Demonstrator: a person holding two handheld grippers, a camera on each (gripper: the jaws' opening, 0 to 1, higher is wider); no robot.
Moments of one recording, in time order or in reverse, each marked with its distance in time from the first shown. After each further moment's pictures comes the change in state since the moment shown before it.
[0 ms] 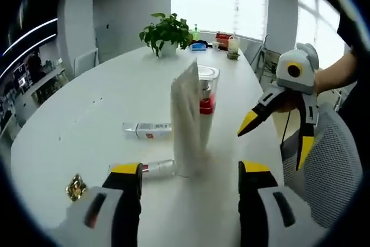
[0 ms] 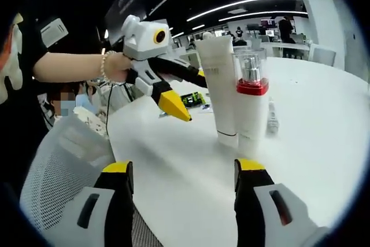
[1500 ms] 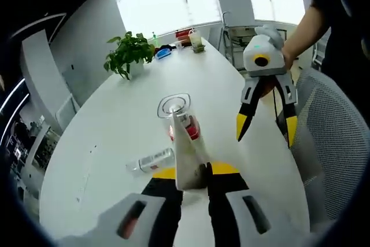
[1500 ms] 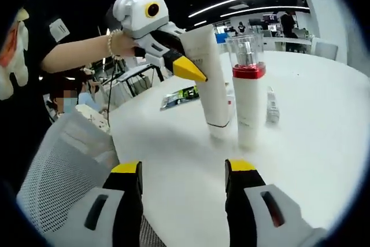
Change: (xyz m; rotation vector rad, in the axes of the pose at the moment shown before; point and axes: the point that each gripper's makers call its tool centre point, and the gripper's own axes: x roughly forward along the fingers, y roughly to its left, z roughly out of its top) left arm 0.008 -0.010 0.049 0.438 -0.009 -0.126; right arm -0.005 -0.005 -0.016 0.029 0.023 0.024
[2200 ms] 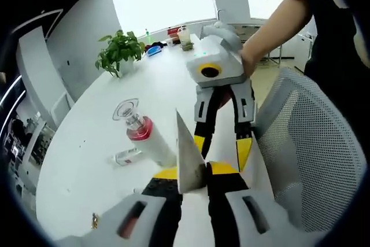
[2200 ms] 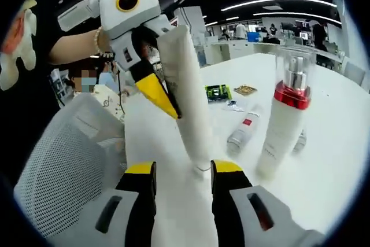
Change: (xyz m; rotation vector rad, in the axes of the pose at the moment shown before) left arm -0.017 -0.061 0.001 -0.007 0.042 -0.027; right arm 0.026 0.016 0.013 -0.147 0.061 0.151
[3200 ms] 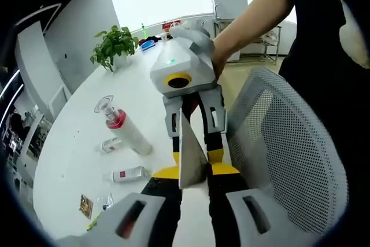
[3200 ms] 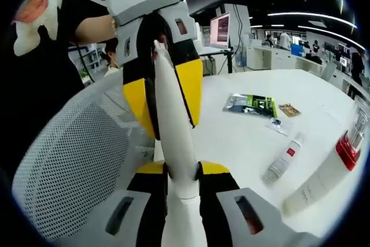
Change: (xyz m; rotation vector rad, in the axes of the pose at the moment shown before) left arm -0.031 -0.069 -0.003 -0.040 0.049 -0.033; right arm 0.026 0.055 0.009 -0.266 0.068 0.281
